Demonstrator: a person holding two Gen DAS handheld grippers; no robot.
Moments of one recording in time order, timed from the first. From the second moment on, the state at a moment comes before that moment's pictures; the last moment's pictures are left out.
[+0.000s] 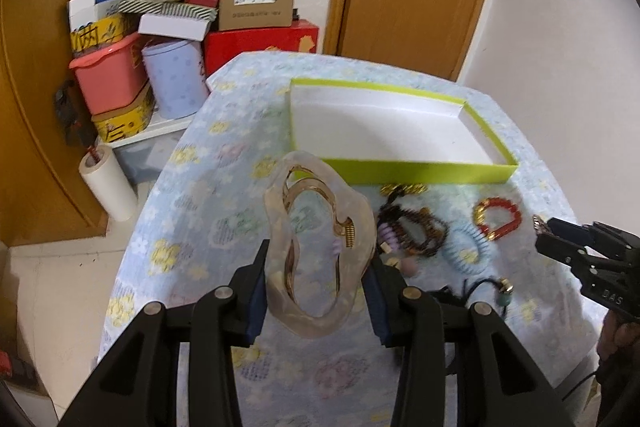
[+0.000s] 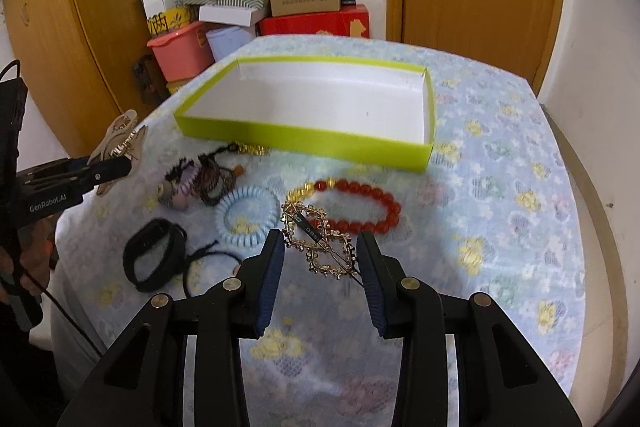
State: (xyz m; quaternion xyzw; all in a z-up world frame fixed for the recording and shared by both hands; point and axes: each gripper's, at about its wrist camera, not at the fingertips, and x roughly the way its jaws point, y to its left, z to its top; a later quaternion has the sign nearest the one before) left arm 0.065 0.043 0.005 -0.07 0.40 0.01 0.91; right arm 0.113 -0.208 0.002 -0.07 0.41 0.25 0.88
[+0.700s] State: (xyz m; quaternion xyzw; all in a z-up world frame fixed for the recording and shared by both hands) left arm 0.211 0.036 0.005 -0.03 0.42 -0.01 0.91; right arm 0.256 -0.190 0.011 -0.06 0.41 0.23 0.88
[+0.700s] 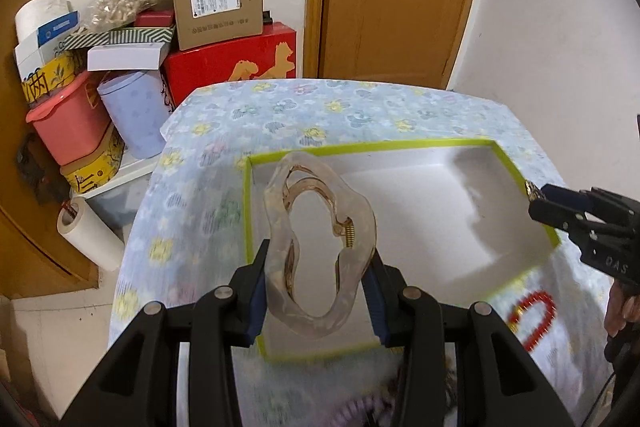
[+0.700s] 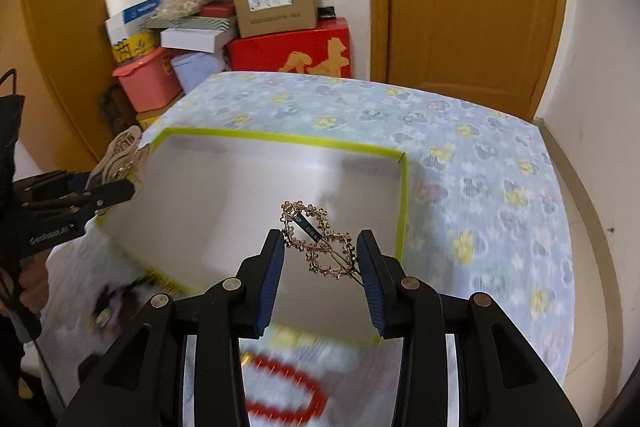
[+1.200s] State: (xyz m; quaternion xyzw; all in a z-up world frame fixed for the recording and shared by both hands) left arm 0.248 0.034 -0.019 0.00 0.43 0.01 0.90; right arm 0.317 -0.172 -0.020 -0.08 0.43 0.20 0.87
